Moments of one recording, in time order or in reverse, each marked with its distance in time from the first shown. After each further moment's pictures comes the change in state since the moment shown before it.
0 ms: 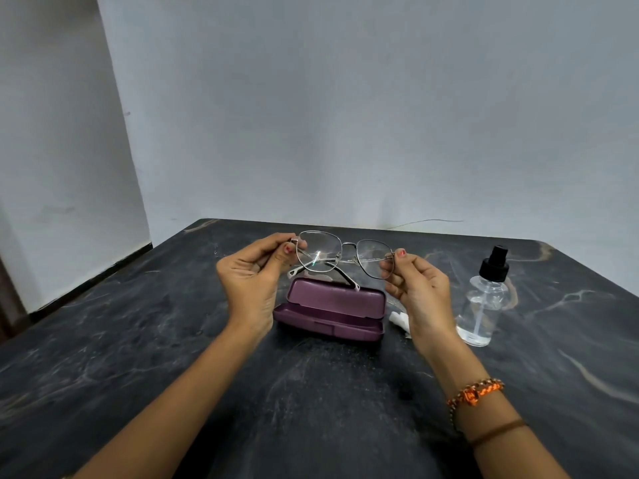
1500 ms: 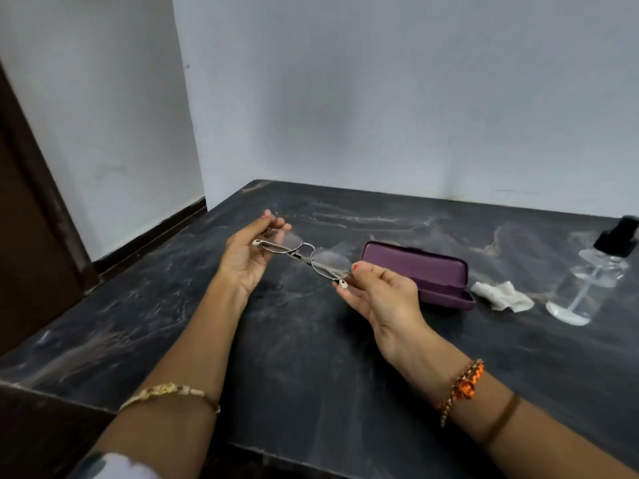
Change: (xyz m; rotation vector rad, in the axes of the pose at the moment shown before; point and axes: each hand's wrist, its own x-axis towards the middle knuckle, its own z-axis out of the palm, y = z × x) left_hand 0.055 -0.021 -0.136 -0.254 0.126 -0.608; right_hand -0.067 0.046 0.116 0.183 0.001 0.497
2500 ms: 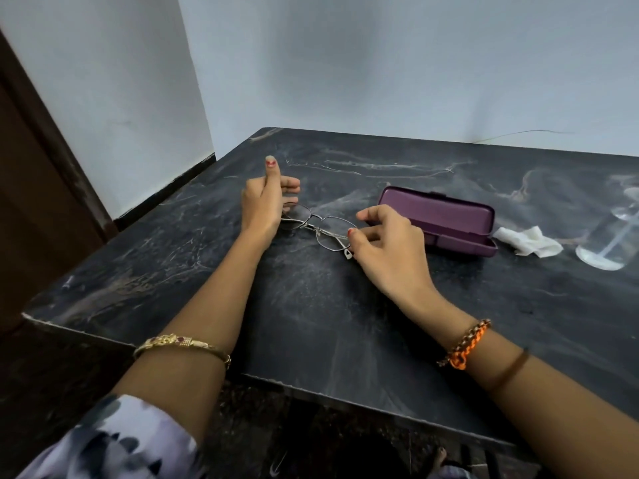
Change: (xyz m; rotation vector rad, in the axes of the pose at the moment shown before) left_hand -0.002 -0.020 -0.006 0.823 0.212 0.235; right_hand 0.000 0.020 -0.011 -1.008 -0.066 -0.541
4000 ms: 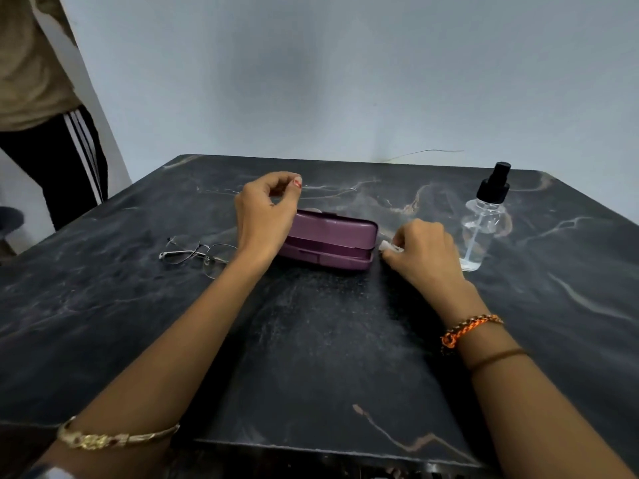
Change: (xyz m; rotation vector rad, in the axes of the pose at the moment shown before) left_hand -0.070 0.064 0.113 0.140 -0.058 0.363; right_hand 0.027 0.071 -0.145 -0.750 0.091 0.103
